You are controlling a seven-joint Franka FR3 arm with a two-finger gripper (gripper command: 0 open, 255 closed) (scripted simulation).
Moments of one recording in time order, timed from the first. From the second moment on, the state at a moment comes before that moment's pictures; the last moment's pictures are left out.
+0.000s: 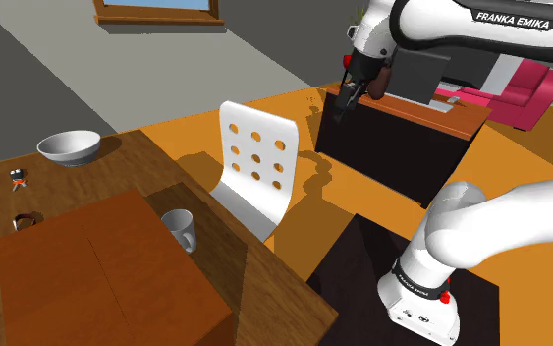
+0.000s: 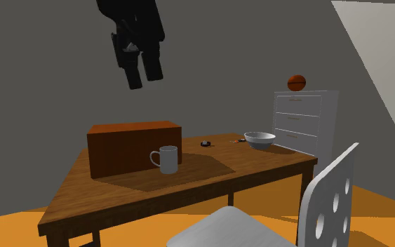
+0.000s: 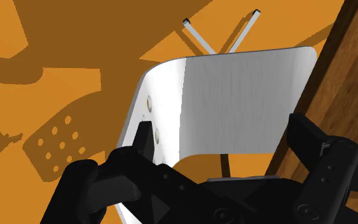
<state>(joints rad) 0.00 -0.82 -0.05 -2.34 -0.12 1.71 -0.08</state>
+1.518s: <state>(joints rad) 0.10 -0.24 0.24 -2.18 0.00 1.98 0.30</state>
